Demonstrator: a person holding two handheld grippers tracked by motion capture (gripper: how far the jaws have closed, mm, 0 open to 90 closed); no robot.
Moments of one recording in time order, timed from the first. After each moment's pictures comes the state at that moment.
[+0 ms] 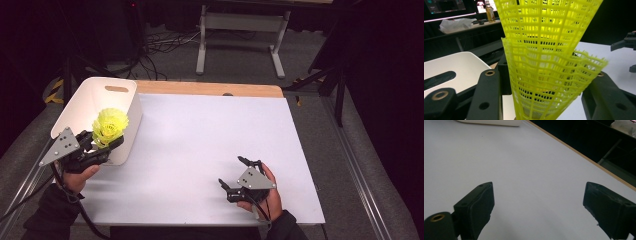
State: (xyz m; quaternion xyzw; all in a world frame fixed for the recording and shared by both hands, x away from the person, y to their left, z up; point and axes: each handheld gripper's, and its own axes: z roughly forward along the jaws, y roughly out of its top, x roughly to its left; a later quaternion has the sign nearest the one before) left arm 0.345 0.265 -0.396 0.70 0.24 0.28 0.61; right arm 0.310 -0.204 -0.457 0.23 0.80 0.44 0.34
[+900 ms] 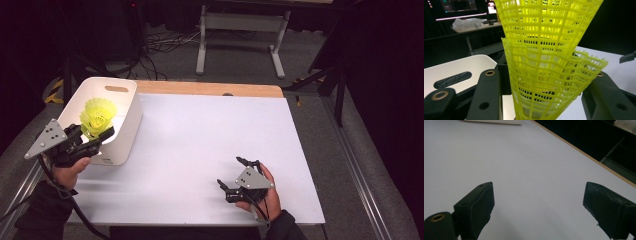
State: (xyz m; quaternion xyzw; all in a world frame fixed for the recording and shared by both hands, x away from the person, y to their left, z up) left arm 0.349 0.284 -0.376 0.69 0.28 0.29 0.60; right arm 0.311 -0.200 -0.459 0.23 0.81 0.43 0.33
